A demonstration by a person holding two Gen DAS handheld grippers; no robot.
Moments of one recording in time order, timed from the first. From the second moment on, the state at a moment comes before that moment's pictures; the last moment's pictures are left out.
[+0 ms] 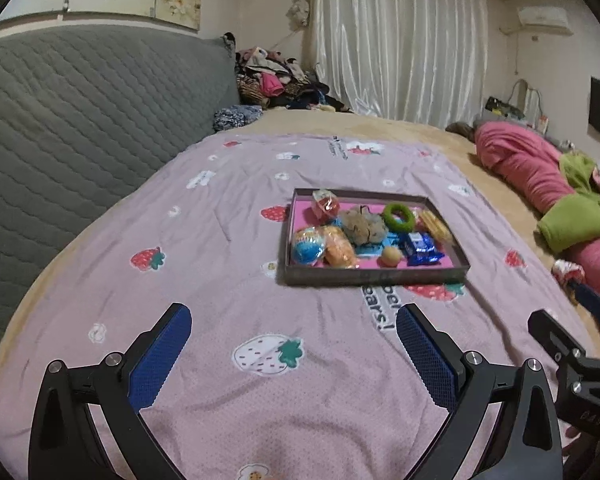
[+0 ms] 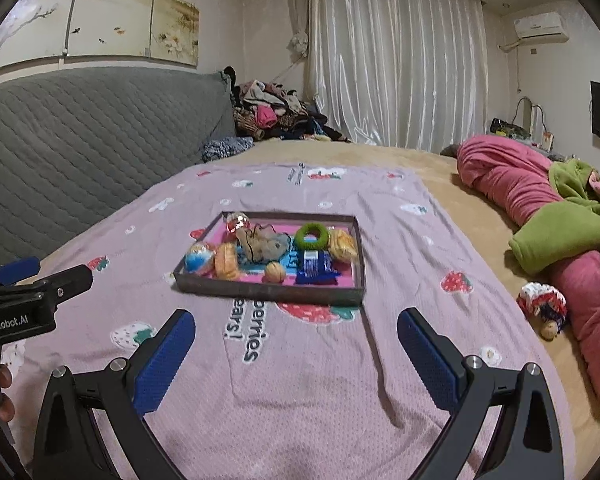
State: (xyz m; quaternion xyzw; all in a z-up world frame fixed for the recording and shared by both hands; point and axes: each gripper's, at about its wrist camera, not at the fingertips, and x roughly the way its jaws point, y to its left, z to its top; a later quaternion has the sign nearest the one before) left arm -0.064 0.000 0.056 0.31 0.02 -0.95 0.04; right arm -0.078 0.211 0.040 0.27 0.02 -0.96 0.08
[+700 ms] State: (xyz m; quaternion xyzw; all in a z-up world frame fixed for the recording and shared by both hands) left arm -0.079 -0.006 0.008 0.36 0.04 -0.93 0.05; right arm -0.081 0.216 0.002 0.31 0.02 -0.95 0.07
